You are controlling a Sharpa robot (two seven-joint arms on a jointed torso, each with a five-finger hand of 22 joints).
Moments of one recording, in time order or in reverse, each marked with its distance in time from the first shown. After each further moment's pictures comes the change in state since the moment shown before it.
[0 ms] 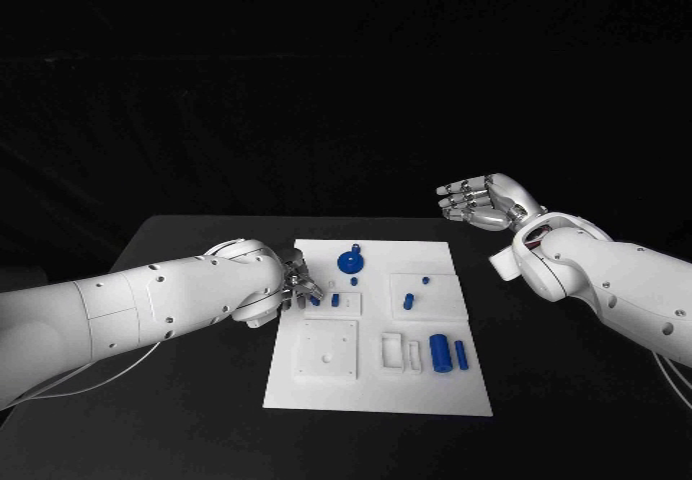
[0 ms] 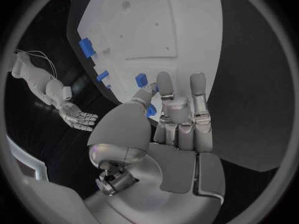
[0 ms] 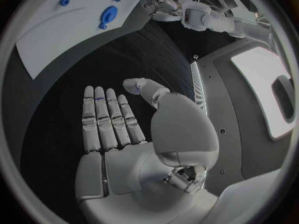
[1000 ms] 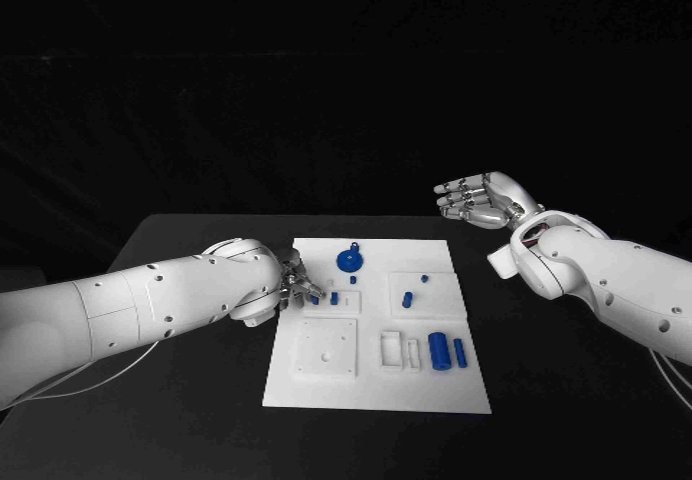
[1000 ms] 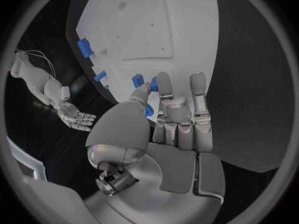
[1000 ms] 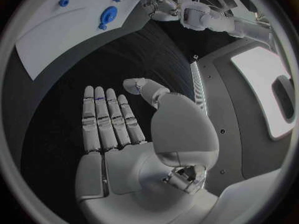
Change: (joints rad) left arm -0.004 0.005 -0.001 -0.017 0.004 0.007 0.000; left_hand 0.006 -0.075 -0.086 0.128 -0.070 0.065 -0.057 -0.011 0.043 -0.007 -0.007 0.000 -0.001 0.000 0.000 -0.004 -0.009 0.000 0.004 -0.004 -0.008 0.000; right arm -0.001 0.002 0.000 -0.001 0.000 0.001 0.000; right_hand 0.000 0.000 0.000 0.000 0.000 -0.004 0.004 0.000 0.000 0.000 0.000 0.000 0.000 -0.003 0.003 0.000 0.000 0.000 0.000 0.000 0.000 0.000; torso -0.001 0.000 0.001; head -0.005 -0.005
